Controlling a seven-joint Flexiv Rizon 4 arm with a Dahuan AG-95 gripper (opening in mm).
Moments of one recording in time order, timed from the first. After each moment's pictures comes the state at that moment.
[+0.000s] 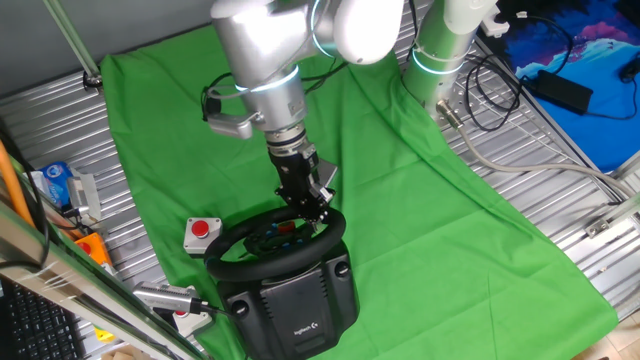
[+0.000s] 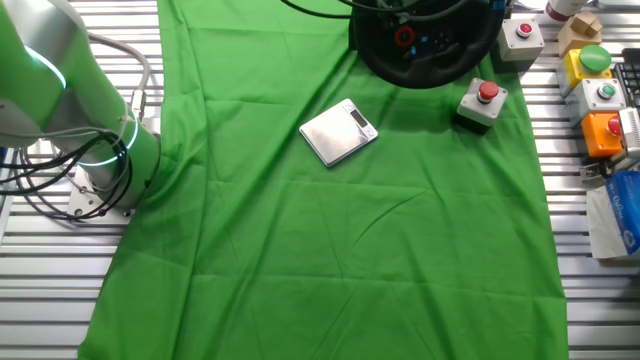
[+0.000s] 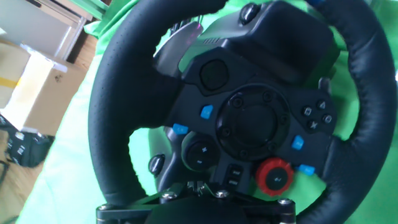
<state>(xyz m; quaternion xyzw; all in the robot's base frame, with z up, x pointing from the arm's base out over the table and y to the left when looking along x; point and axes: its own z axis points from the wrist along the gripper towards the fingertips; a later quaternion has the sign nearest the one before) 0.478 0.255 0.170 -0.24 0.93 0.26 0.06</state>
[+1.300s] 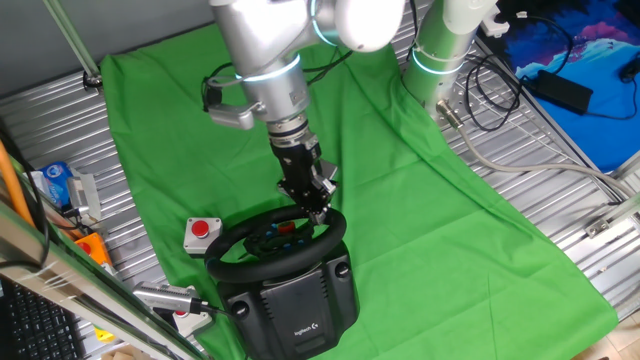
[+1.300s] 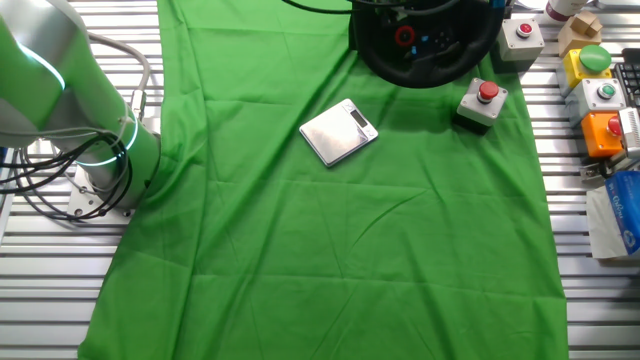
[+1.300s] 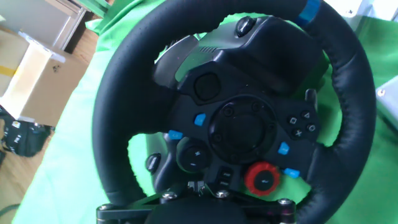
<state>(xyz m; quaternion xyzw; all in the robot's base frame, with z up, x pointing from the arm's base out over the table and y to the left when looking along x) 0.459 0.253 0.183 -0.23 0.93 0.27 0.06</state>
